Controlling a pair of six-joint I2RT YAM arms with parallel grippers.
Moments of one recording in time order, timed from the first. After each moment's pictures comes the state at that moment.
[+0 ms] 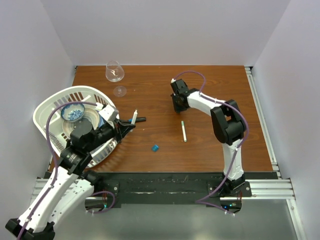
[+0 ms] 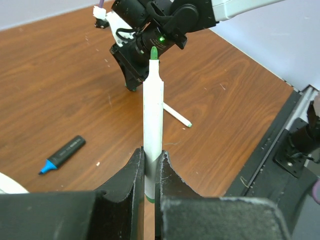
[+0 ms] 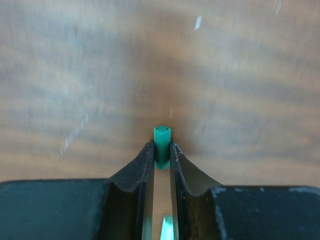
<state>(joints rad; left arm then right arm) -0.46 0.56 0.68 -0.26 0.36 -0.16 0.50 2.12 1.55 -0.47 0.17 0.26</state>
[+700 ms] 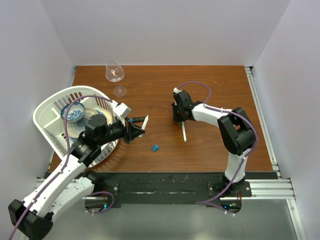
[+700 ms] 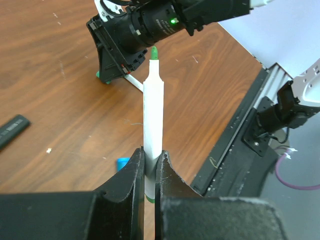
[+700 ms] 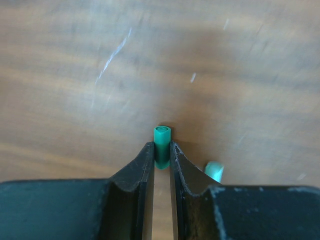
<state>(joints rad) -0.53 0.73 0.65 -0.20 0.45 -0.26 0.56 1.90 1.20 -0.26 0.06 0.40</state>
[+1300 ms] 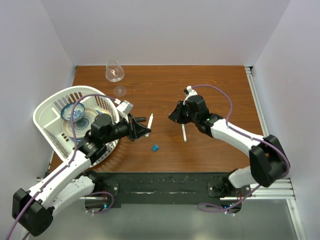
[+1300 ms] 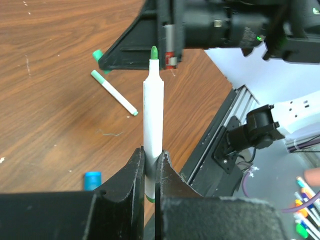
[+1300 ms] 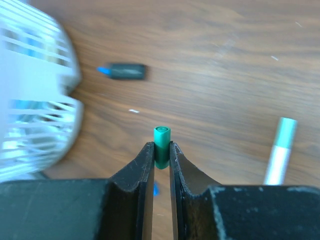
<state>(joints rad) -0.55 0.82 0.59 0.01 0.47 -0.48 0.59 1.43 0.88 -0.01 -0.10 0.64</state>
